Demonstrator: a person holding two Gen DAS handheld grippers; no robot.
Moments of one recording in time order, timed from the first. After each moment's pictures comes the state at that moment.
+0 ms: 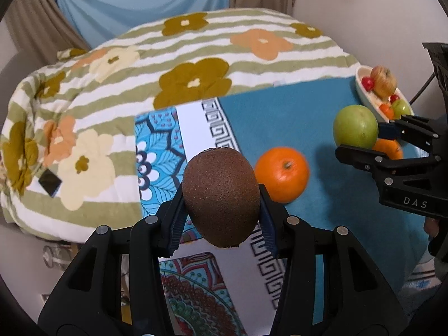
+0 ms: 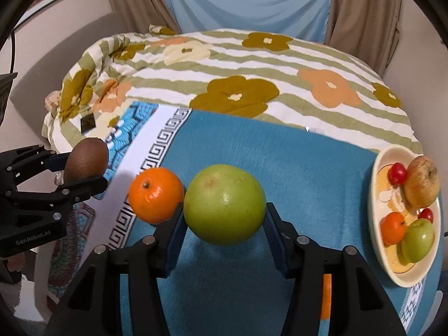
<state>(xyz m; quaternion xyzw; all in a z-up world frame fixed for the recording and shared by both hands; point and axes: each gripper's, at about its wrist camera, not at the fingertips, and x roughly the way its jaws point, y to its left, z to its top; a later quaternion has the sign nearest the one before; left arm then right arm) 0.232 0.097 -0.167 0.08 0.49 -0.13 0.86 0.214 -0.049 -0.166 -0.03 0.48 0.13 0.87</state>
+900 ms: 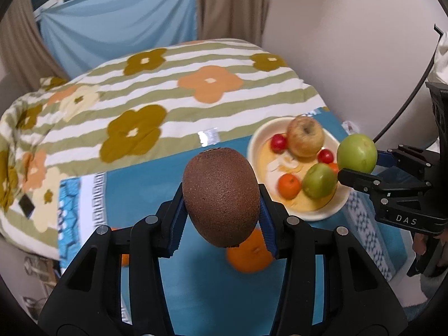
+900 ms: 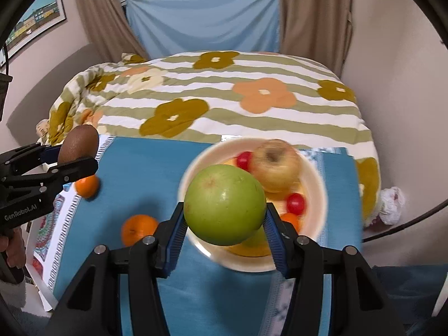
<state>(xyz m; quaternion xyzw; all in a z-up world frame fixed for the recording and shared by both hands) 0.232 -0.131 -0.104 0.06 0.44 -0.17 0.88 0.184 -0.271 -0.113 -0.01 0.46 0.08 0.88</state>
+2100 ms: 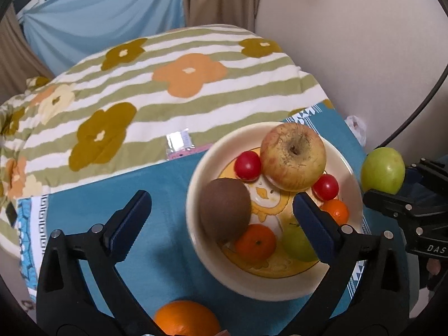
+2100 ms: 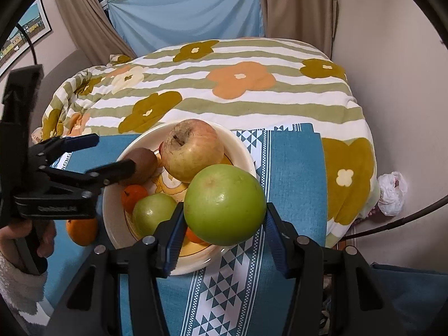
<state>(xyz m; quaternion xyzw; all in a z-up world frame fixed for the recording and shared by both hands) 0.297 -0.226 -0.164 0.07 0.46 -0.16 0.87 0.206 -0.365 -0.151 0.03 0.48 0.09 0.87</state>
